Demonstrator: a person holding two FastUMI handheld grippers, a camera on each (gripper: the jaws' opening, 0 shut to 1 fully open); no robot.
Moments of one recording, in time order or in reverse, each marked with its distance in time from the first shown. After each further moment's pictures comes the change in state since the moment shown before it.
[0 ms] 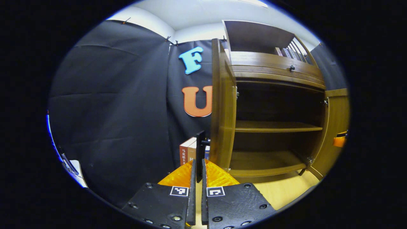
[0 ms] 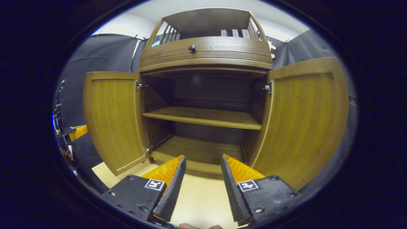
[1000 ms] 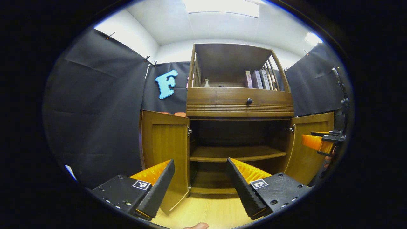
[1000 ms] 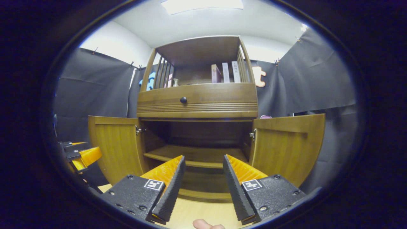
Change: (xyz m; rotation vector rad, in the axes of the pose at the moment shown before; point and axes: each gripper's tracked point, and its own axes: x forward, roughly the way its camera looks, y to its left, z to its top) left arm -0.065 -0.143 0.110 -0.012 -0.162 -0.197; right arm -0.057 -0.019 0.130 0.043 -0.298 -0.022
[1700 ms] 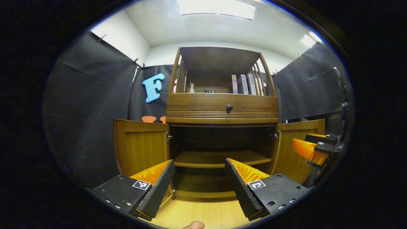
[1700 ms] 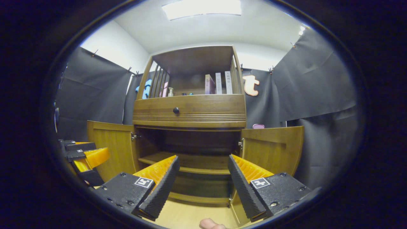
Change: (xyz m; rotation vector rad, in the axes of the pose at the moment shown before) left arm 0.001 -0.060 0.015 0.019 -0.014 -0.088; right arm -0.024 -0.025 0.014 -0.019 -0.062 -0.042
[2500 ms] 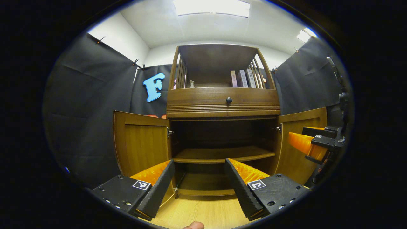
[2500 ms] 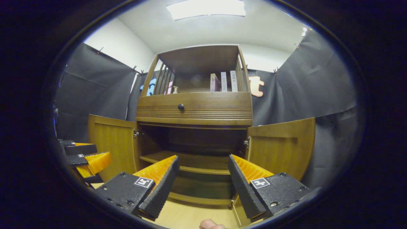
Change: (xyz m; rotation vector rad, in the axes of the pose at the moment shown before) left arm -0.003 0.007 -0.019 0.027 -0.004 0.028; right arm 0.009 0.009 -0.017 -0.022 -0.009 0.024
